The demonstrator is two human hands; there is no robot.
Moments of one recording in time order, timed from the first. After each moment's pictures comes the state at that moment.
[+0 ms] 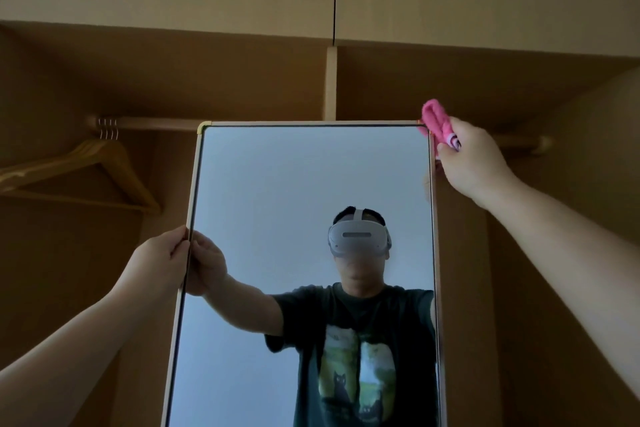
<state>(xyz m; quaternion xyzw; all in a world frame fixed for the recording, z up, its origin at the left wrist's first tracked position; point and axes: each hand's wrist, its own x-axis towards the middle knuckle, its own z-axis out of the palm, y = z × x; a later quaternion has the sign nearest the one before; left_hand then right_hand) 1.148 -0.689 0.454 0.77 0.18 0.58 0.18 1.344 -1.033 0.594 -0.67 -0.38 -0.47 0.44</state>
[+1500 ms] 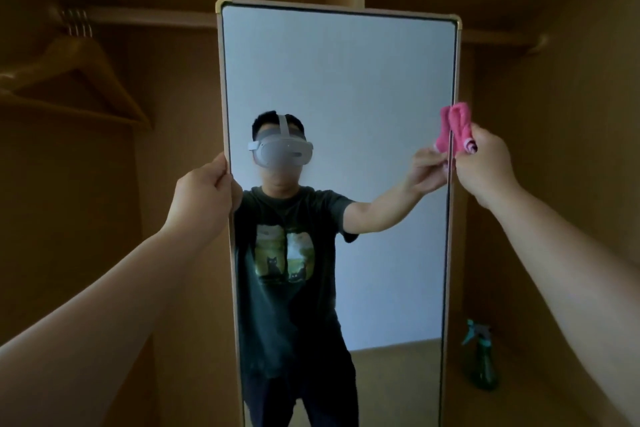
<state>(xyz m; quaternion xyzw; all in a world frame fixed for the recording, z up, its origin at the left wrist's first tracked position) 1.131 -0.648 0.402 0.81 0.07 0.52 0.27 1.292 -0.982 0.443 -0.77 -0.19 -0.34 0.50</state>
